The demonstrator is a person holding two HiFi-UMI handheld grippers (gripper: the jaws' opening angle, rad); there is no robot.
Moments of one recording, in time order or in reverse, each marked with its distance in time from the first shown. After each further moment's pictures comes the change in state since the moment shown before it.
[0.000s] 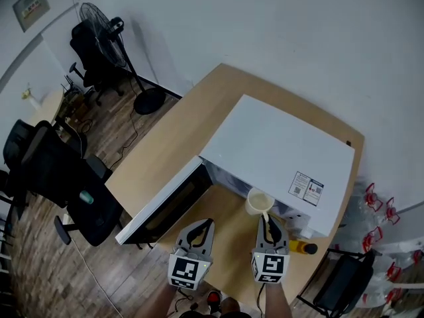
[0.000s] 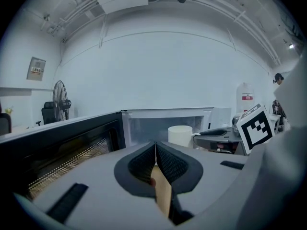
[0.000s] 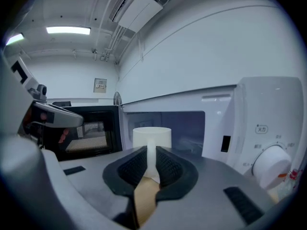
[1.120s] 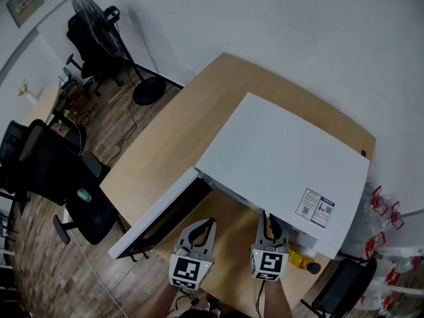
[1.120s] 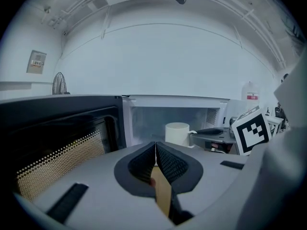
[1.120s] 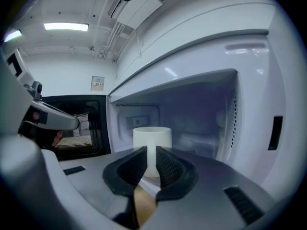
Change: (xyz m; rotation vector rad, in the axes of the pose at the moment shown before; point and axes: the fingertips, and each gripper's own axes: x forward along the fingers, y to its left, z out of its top) left arm 0.056 0.020 -0.019 -0.037 0.052 0.004; right arm 0.065 -0.014 -0.014 -0.001 0.004 -0.020
